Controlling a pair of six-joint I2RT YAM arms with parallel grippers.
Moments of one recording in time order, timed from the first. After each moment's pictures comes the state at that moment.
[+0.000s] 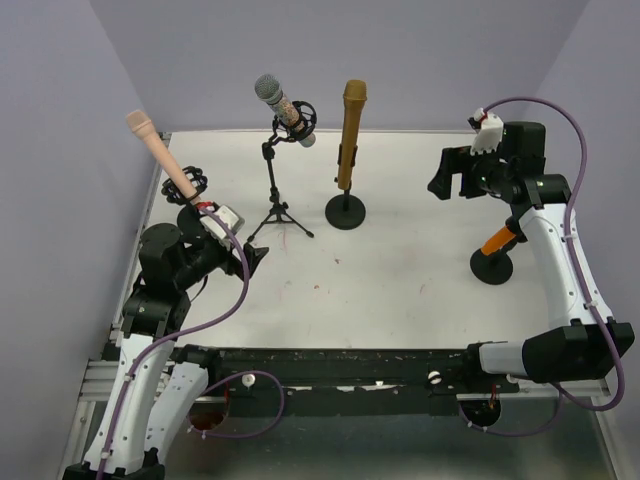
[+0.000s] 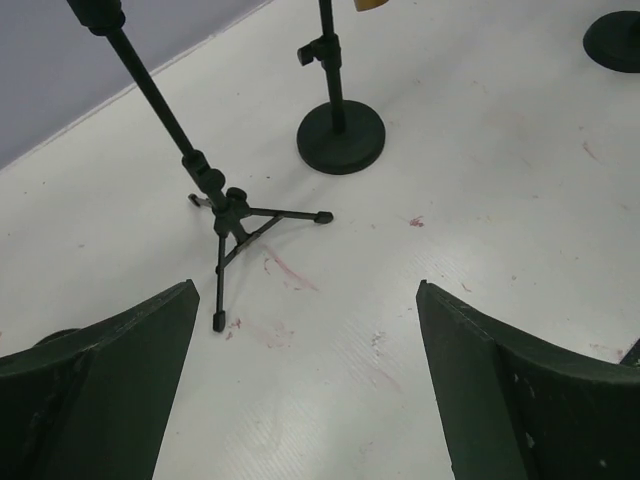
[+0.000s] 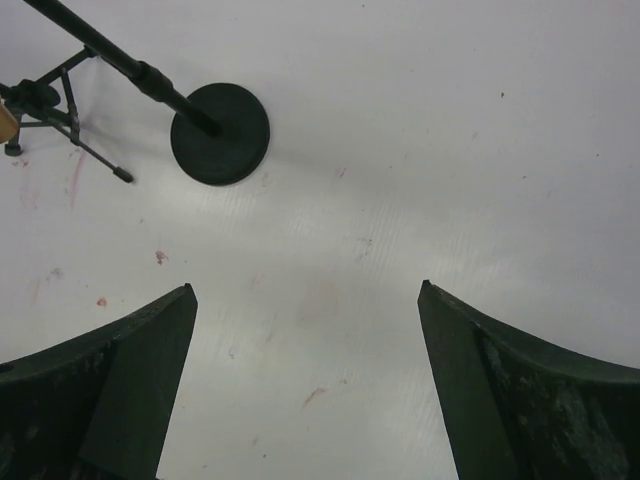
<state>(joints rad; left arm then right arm) -0.17 0.61 0.80 -0.42 0.54 0.23 0.06 1.33 1.44 -0.75 -0.33 -0.04</state>
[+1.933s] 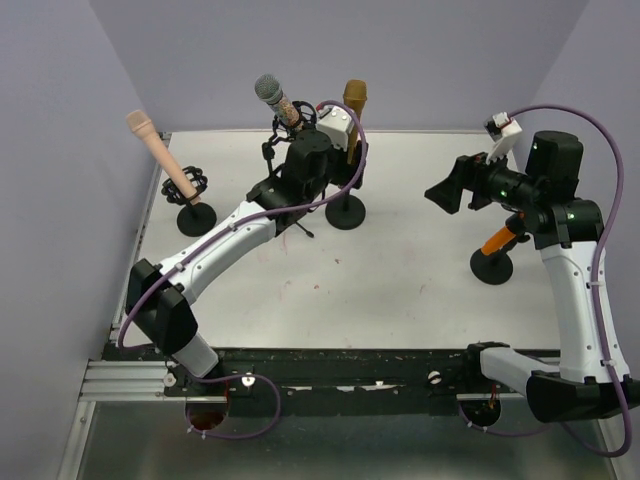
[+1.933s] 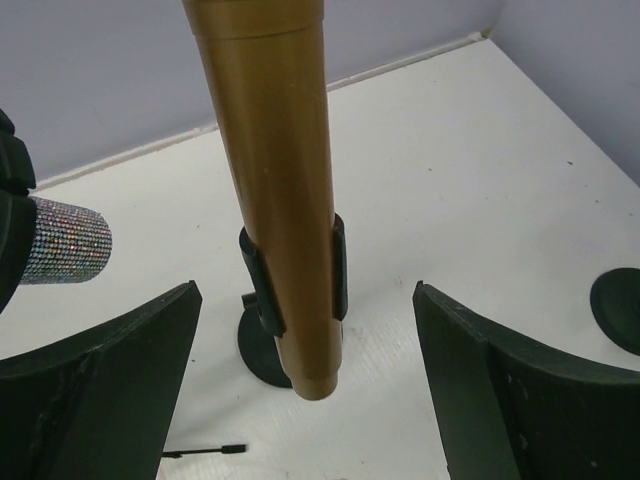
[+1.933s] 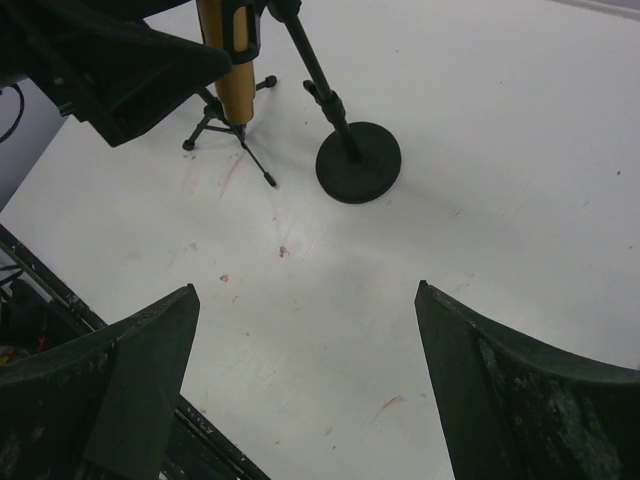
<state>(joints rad) -0.73 1.55 1.48 -0.13 -0.19 -0.14 0.04 1.13 1.46 -0.80 -0.61 0.00</state>
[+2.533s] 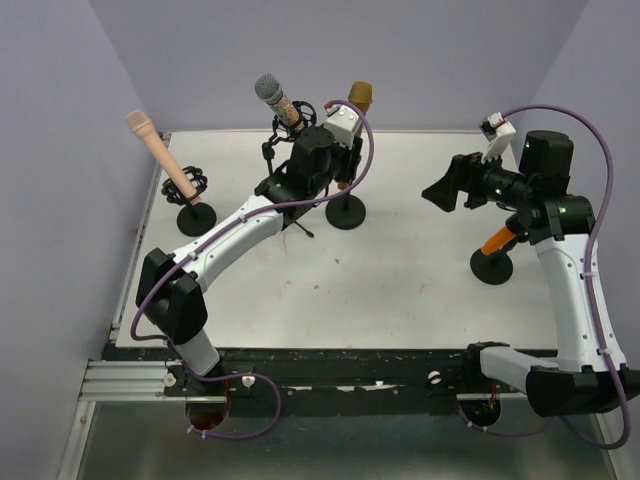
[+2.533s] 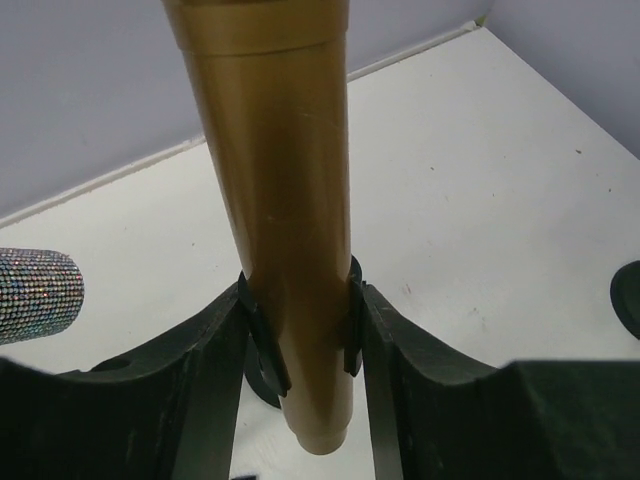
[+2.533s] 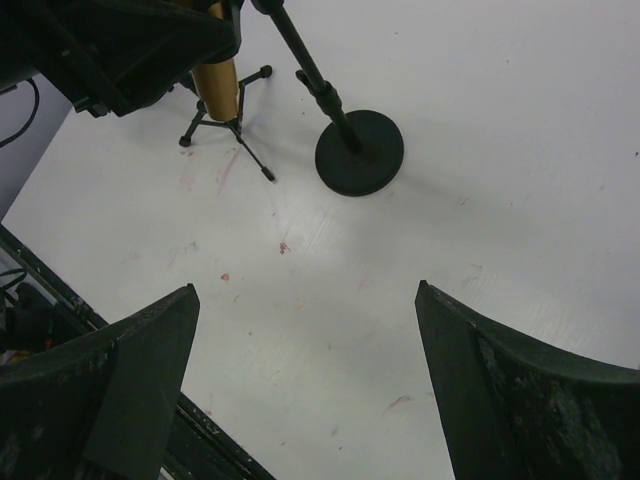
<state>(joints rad) -0.71 1.66 1.52 -0.06 -0.15 -0.07 0.04 1.15 1.42 -0.77 -0.61 0.03</state>
